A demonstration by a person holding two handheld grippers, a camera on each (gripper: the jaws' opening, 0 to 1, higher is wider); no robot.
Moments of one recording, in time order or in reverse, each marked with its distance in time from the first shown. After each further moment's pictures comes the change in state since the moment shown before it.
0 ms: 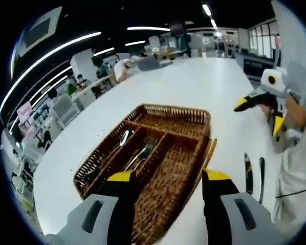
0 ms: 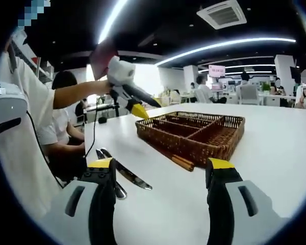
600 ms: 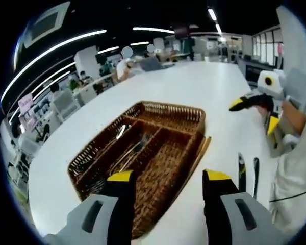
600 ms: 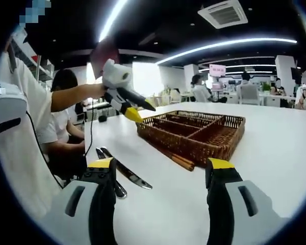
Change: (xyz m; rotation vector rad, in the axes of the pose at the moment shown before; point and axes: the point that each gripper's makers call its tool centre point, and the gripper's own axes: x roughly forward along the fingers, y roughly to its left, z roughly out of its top) left arm -0.007 -0.015 -0.018 -0.074 -0.026 -0.007; right arm -0.001 0.002 -0.003 -0.009 0.012 0.001
